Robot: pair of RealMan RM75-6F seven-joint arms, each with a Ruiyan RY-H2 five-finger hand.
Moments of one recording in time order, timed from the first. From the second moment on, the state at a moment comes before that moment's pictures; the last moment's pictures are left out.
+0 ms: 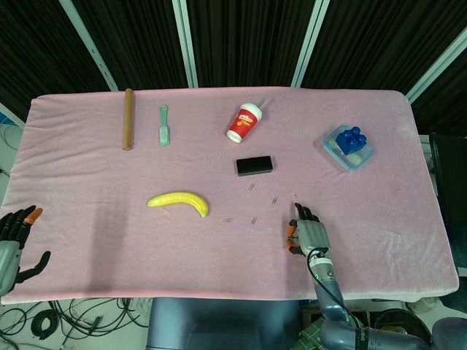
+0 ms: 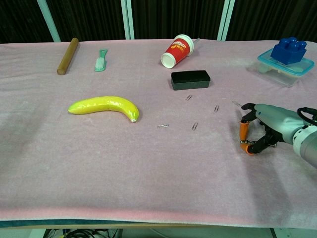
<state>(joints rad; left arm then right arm) -0.06 -1.10 -0.01 -1.64 1.53 1.49 -0.06 0.51 -1.73 0.18 -1.55 -0.84 1.18 -0.54</state>
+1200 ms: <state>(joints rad) -0.06 -1.10 -0.01 -1.64 1.53 1.49 -0.06 0.52 -1.72 0.18 -1.56 -0.83 1.17 -0.55</state>
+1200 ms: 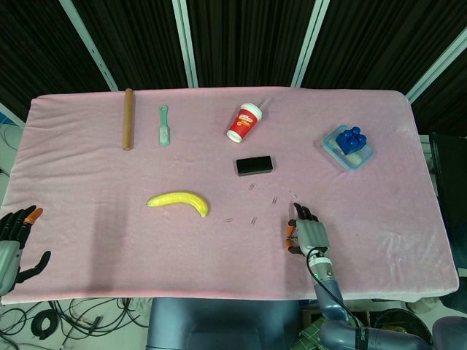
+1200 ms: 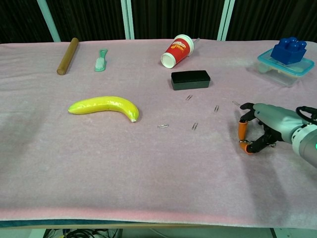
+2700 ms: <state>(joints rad) -0.06 -1.10 0.00 -1.65 1.53 1.49 -0.06 0.52 -1.58 0.25 -1.76 -0.86 1.20 -0.49</state>
